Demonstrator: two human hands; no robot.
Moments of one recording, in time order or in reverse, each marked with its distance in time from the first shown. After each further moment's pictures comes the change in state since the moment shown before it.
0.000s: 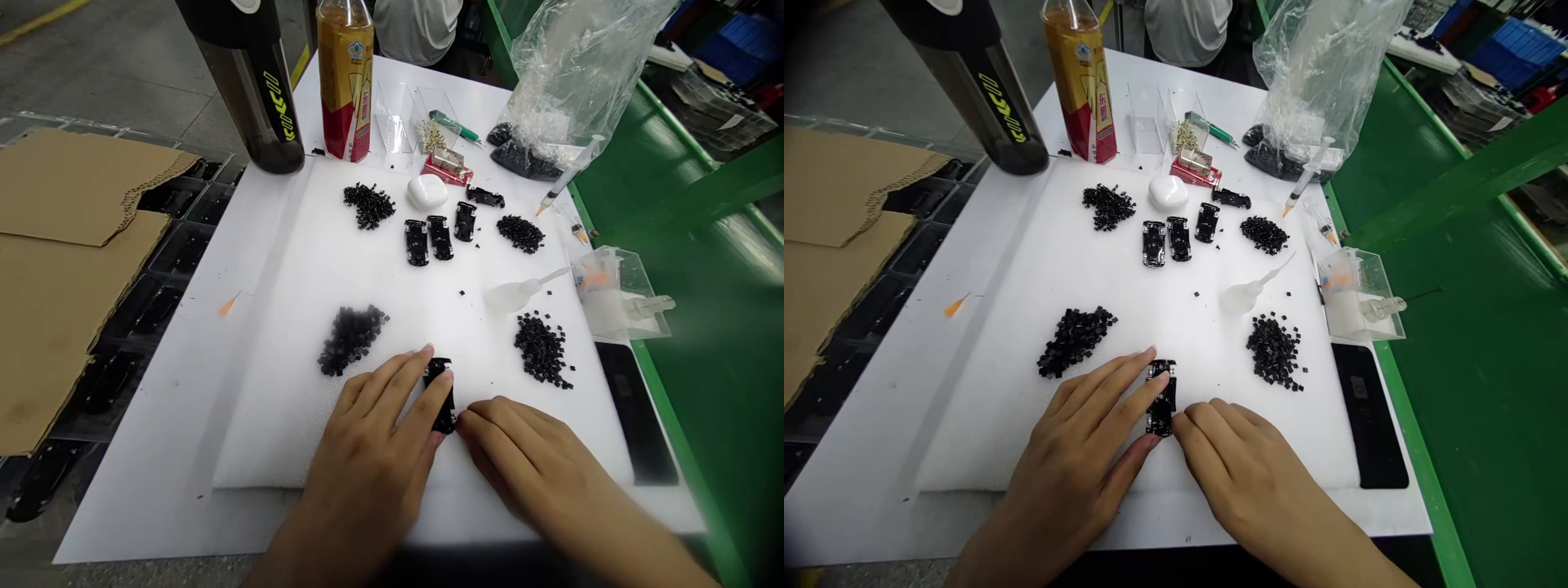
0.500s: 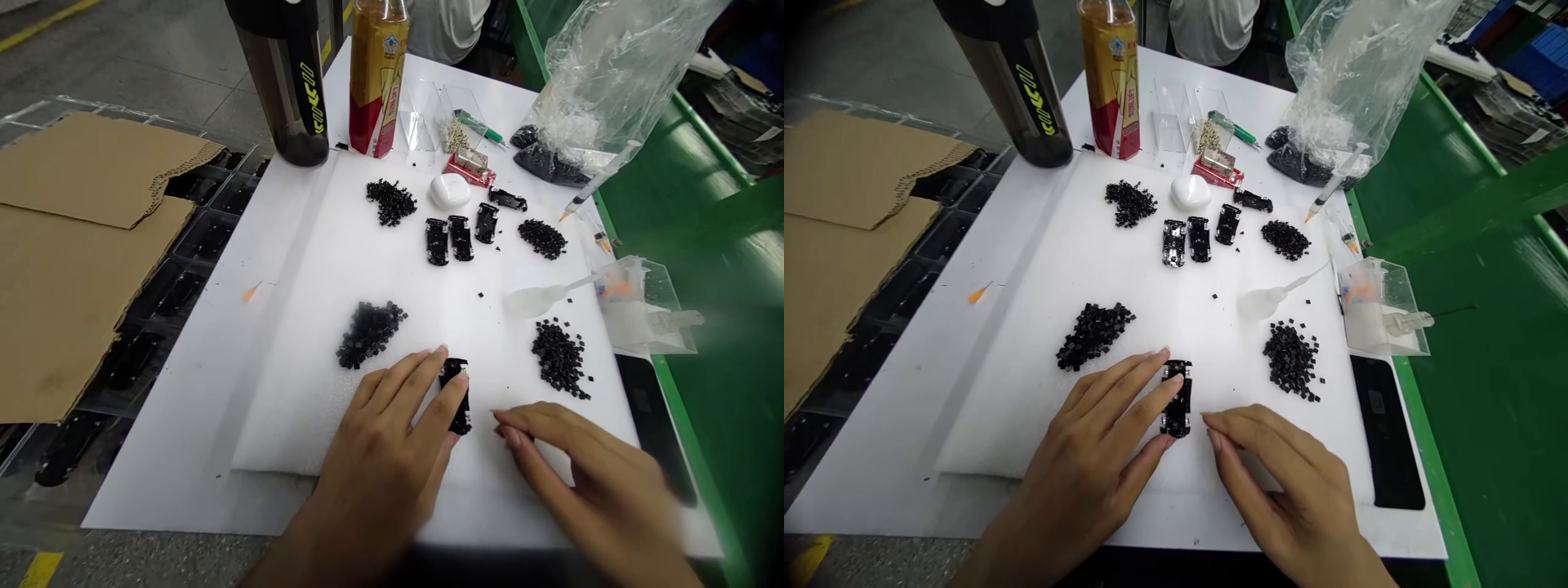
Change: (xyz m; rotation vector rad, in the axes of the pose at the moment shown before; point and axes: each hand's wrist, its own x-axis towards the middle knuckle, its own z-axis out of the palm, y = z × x) left_hand -0.004 0.002 0.000 -0.019 0.027 -0.028; right_hand -0.004 -0.004 -0.012 0.248 0.301 0.275
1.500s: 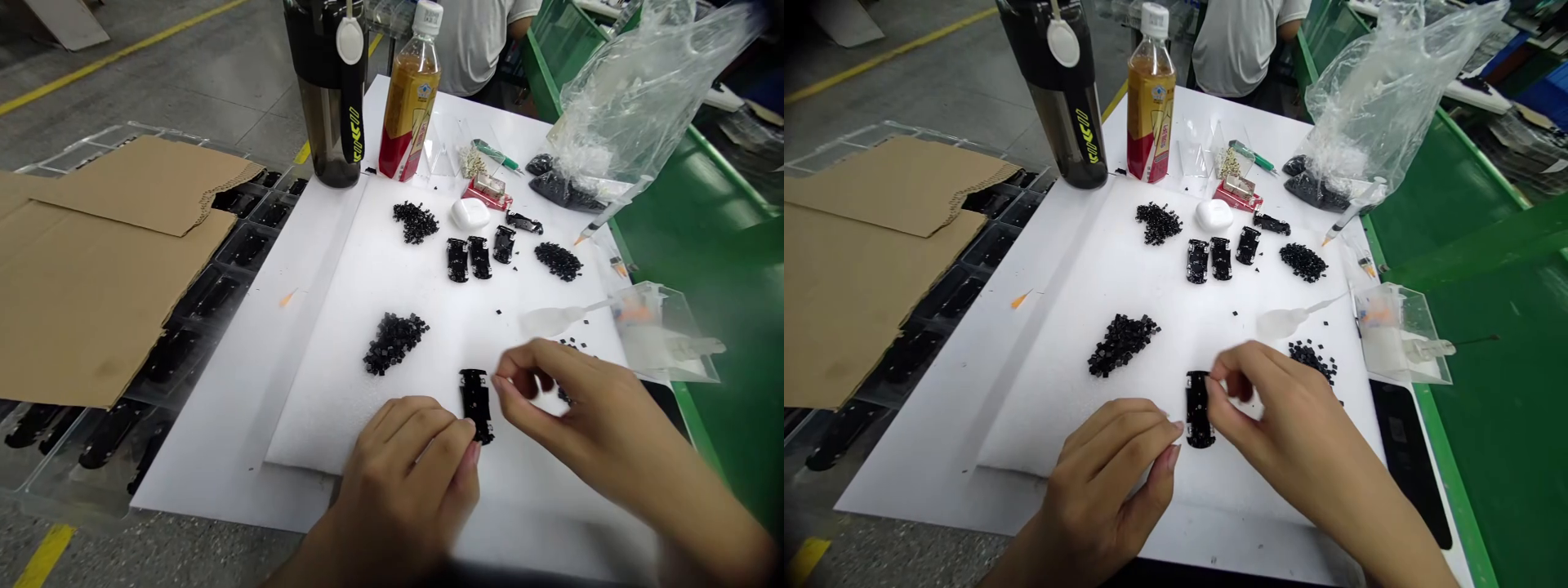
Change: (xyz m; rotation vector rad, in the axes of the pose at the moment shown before) left_hand -0.007 0.007 0.002 -0.279 0.368 0.017; right_hand 0.075 -0.008 0.000 -0.074 -0.219 0.052
